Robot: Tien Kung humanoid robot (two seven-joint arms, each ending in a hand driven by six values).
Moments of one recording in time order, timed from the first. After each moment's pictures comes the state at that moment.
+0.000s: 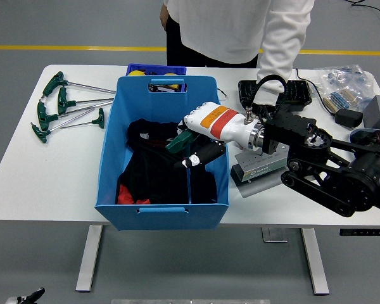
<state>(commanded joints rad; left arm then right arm) -0.16 0.07 -1.01 -0.18 0.88 0.29 0.07 0.96 -0.23 0.33 1.15 -1.83 -0.11 0.17</state>
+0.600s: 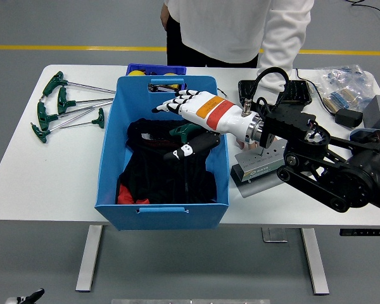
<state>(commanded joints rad) -0.16 0.07 -1.03 -0.18 0.91 0.30 0.08 0.96 -0.22 0.38 1.13 -1.81 -0.16 0.20</state>
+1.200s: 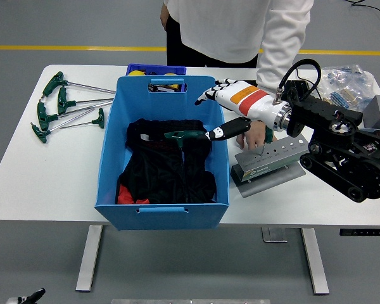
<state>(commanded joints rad) -0.16 0.07 -1.02 -0.18 0.88 0.30 0.07 0.95 -0.28 0.42 1.03 -1.82 -0.12 0.18</state>
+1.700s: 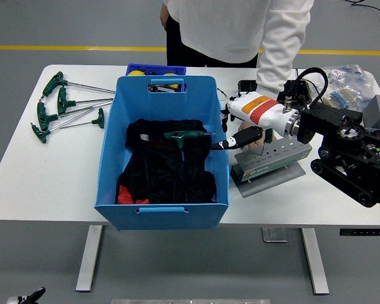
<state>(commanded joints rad) -0.16 0.07 -0.99 -0.18 0.84 0.31 0.06 0.92 -0.32 0.40 1.01 -1.86 -0.09 0.18</state>
